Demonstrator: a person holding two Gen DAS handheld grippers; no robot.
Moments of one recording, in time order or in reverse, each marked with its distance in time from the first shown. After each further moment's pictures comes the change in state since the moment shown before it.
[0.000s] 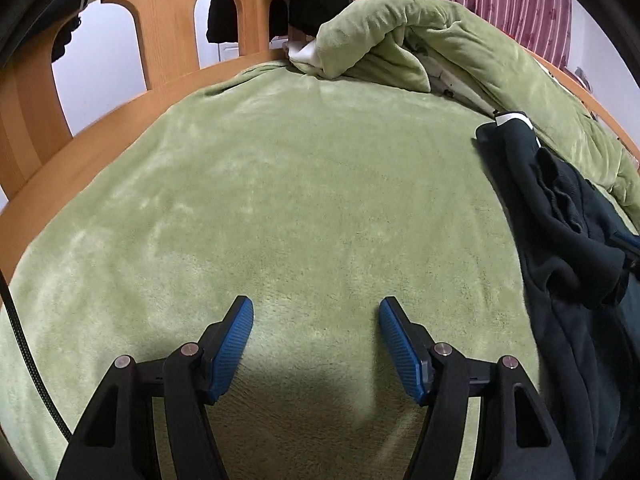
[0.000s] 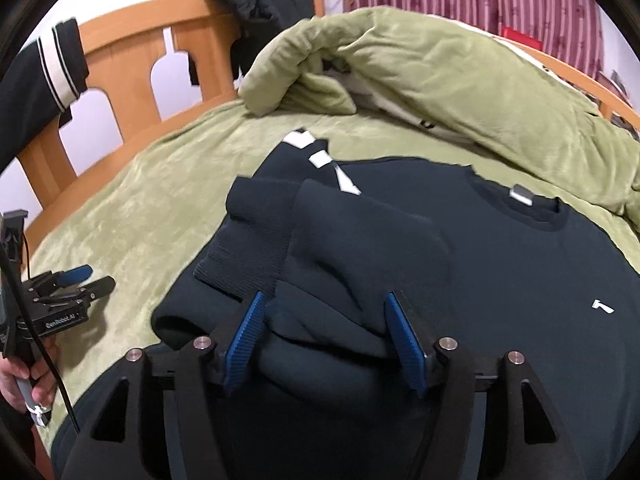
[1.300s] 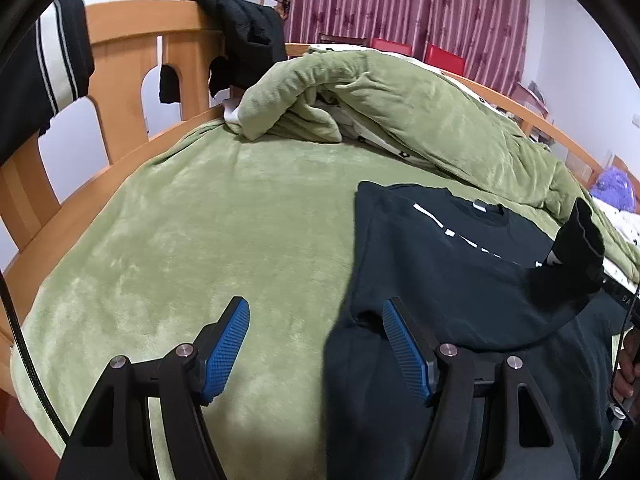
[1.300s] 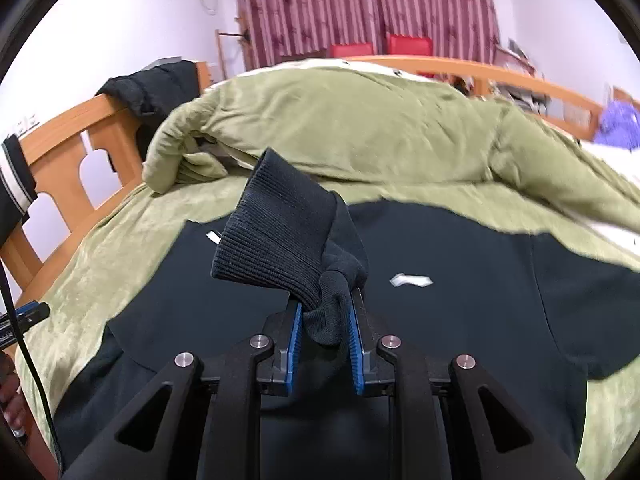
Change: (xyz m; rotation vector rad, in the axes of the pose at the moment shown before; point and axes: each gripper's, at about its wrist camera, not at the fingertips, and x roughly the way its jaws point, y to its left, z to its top) left arm -0.120 -0.102 0.021 0.056 -0.094 -0.117; right arm -0.147 -0.173 -0.046 0.298 -0.124 -0.177
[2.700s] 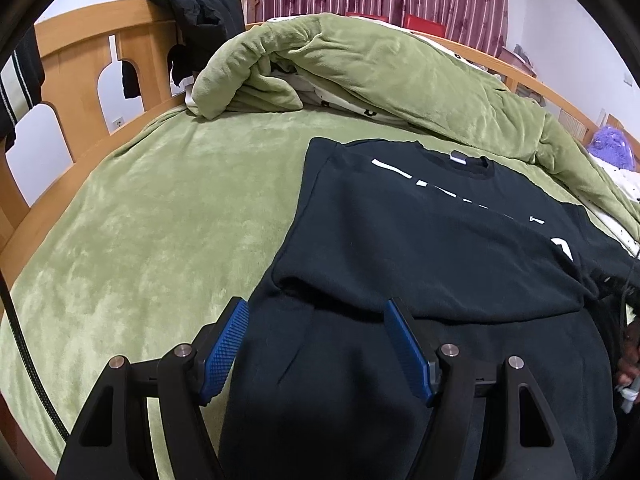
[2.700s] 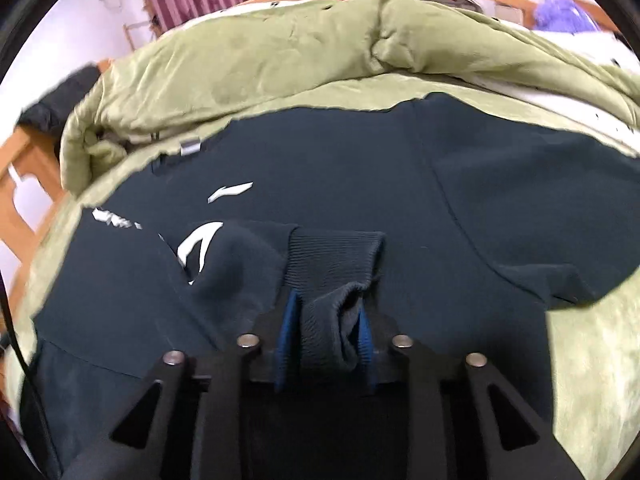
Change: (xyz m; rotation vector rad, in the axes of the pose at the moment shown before) left arm 0.038 -0.069 -0.029 0.079 0.068 -0.002; right arm 0.029 -0.153 -0.046 0.251 0.121 -0.104
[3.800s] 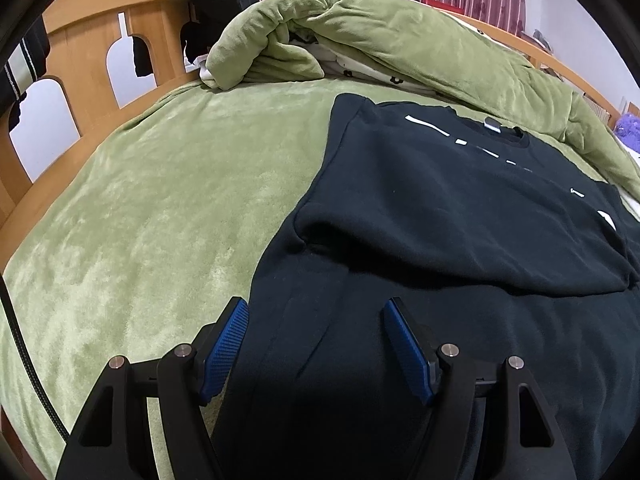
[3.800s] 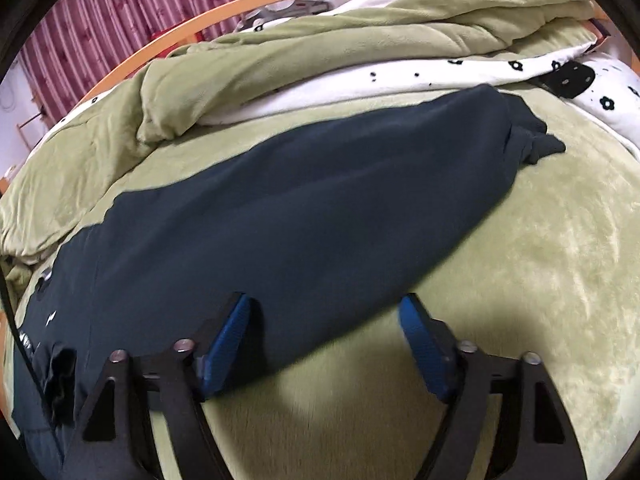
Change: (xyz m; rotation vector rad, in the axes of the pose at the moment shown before) left arm 0.044 0.008 -0.028 -0.005 0.047 0.086; right arm -0.023 -0.264 0.033 0.275 -0.065 -0.292
